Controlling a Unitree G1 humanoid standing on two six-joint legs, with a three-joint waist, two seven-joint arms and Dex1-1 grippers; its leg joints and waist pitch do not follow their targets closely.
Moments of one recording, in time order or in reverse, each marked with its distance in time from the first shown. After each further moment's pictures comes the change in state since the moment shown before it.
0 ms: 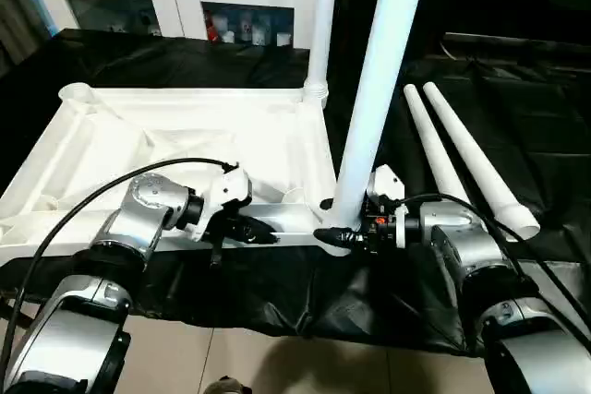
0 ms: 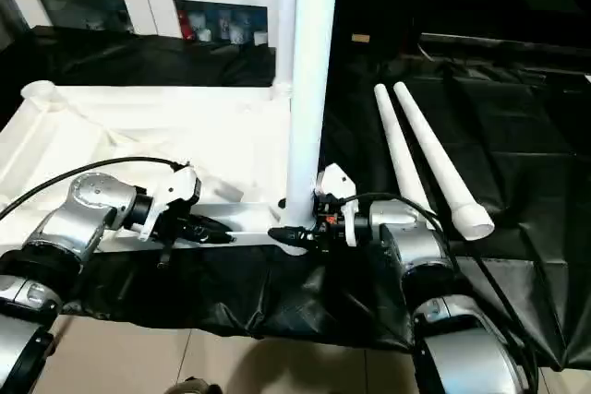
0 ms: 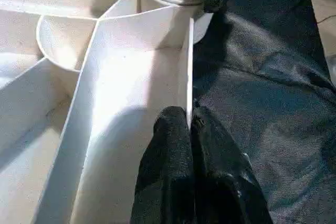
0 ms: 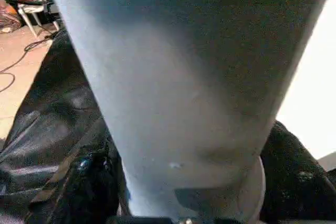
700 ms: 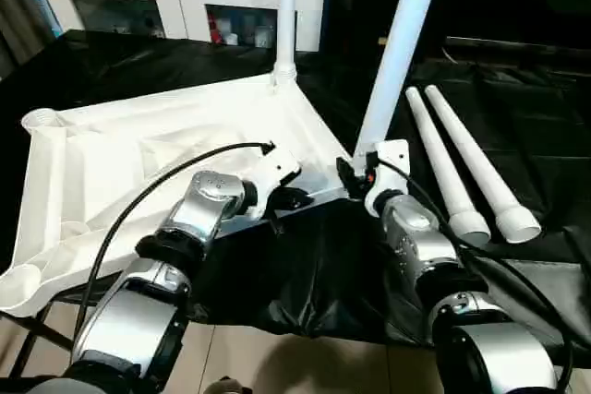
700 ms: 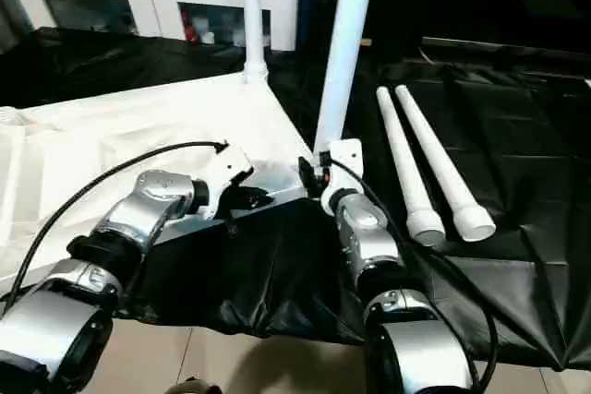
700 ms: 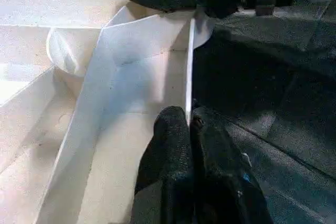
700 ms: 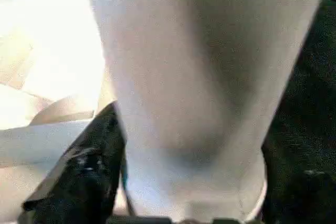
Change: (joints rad) left arm -0.107 -0.230 0.021 0.103 0.087 0.123 0.508; right arm -0.075 0.226 -0.209 0.154 -0.027 -0.056 -1.019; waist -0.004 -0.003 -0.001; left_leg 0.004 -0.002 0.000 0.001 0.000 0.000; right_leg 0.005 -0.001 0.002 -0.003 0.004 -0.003
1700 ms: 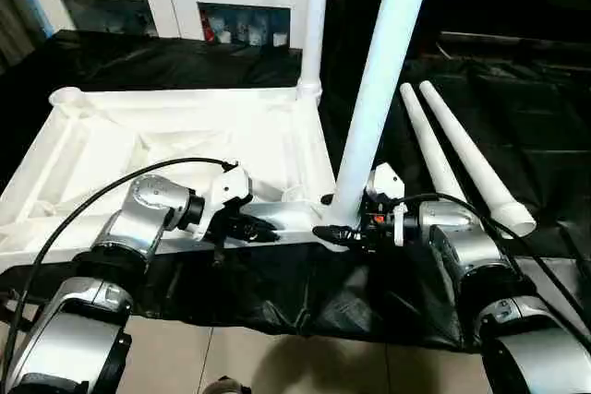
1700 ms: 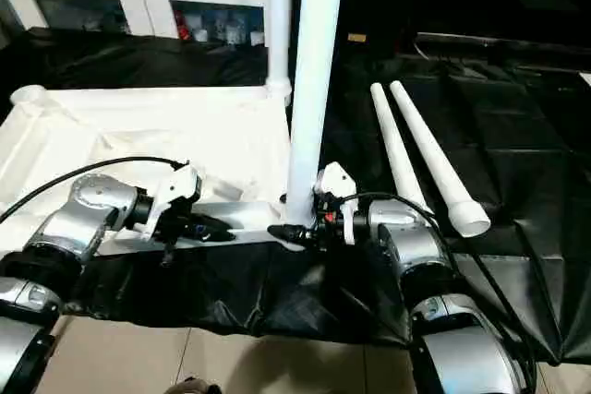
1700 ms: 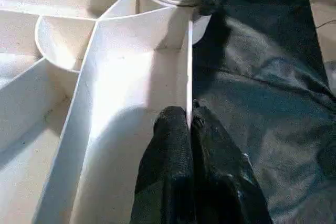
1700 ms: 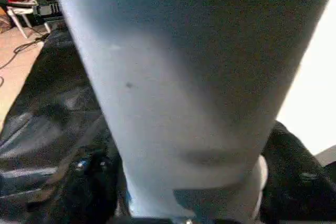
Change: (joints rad) left arm 0.116 0.233 -0.011 -0.123 -0.089 -0.095 -0.517; right arm 0.065 -0.217 0.202 -0.128 0.020 0.021 1.007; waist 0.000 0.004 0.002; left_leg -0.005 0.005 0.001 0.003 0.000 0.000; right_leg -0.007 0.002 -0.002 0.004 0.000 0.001
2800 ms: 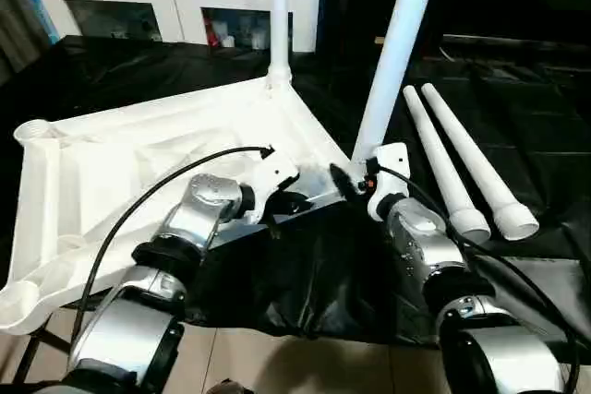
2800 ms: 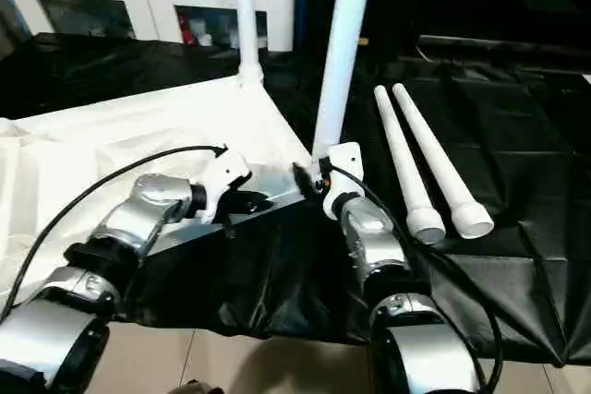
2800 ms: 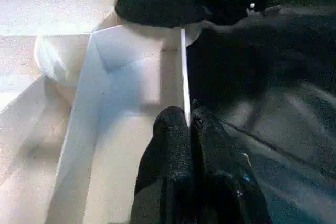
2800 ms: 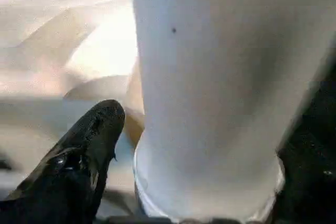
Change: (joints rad) left arm -0.047 -0.174 0.012 0.019 0.064 0.090 0.362; right arm -0.046 0.118 -0.128 0.127 -0.051 -0.065 -0.679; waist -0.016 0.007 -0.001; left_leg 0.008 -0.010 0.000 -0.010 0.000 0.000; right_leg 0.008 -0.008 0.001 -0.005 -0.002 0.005
